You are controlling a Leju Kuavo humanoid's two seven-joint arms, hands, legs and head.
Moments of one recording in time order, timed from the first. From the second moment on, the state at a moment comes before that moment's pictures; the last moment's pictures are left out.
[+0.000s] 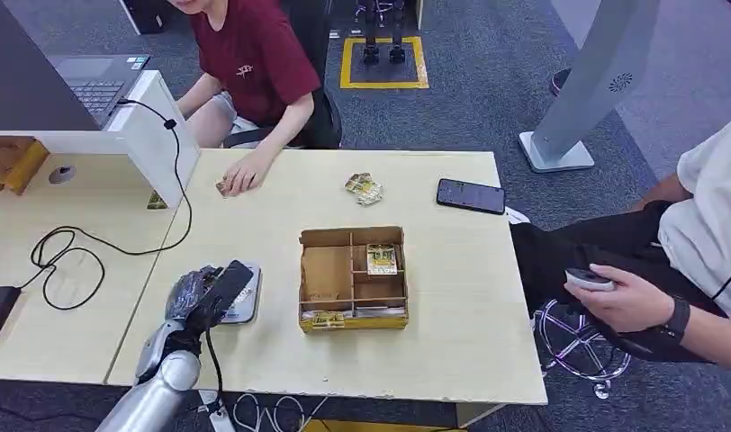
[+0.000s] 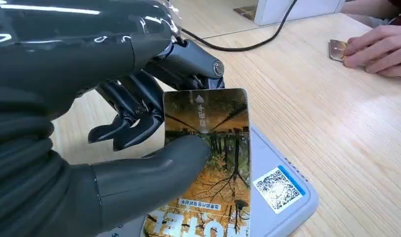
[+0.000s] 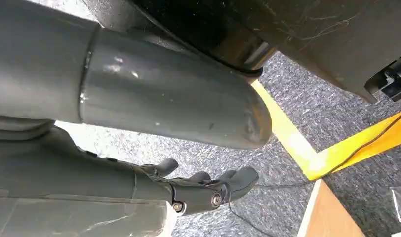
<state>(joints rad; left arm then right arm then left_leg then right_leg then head) -0.28 0.13 -0.17 -1.08 -0.65 0.23 0.16 -0.02 0.19 -0.21 -0.19 1.21 -0.37 0.02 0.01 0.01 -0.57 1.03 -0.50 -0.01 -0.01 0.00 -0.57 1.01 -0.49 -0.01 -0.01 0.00</state>
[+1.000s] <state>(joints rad) -0.32 0.11 -0.10 -1.29 -0.40 0.42 -0.16 -0.03 0.19 -0.19 -0.19 1.21 -0.33 0.03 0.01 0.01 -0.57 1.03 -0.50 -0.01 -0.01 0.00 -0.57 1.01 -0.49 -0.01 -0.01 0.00</state>
